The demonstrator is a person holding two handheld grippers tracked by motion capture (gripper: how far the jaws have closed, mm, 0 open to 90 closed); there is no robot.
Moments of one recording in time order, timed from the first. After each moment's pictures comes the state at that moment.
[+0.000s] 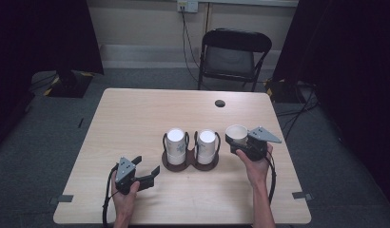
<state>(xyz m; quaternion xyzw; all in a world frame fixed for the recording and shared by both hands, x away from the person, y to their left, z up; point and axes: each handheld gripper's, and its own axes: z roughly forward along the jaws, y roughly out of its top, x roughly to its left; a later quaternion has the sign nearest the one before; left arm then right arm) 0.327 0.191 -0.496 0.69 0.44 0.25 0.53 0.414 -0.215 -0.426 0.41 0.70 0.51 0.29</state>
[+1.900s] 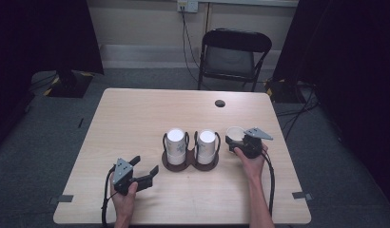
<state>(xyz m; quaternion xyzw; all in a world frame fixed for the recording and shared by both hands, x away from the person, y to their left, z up) 0.323 0.194 -0.497 0.67 0.44 0.25 0.55 0.453 -0.224 -0.483 0.47 0.71 0.46 0.26</state>
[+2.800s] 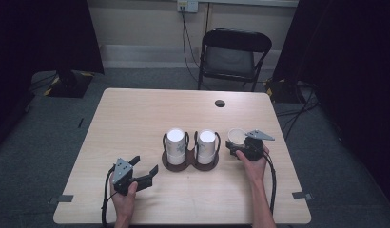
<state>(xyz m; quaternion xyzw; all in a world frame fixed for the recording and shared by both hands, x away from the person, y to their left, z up) 0.324 0.195 -0.497 0.66 0.44 0.25 0.55 0.450 -0.231 -0.488 0.48 0.72 0.45 0.22</state>
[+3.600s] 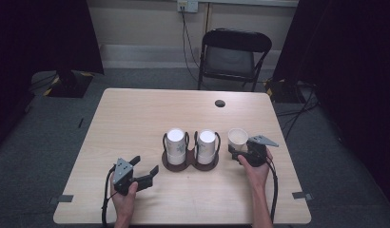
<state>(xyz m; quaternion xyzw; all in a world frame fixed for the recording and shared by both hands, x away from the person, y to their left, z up) 0.324 0.194 -0.496 0.67 0.44 0.25 0.54 0.425 -0.234 -0.484 0.51 0.70 0.45 0.23</state>
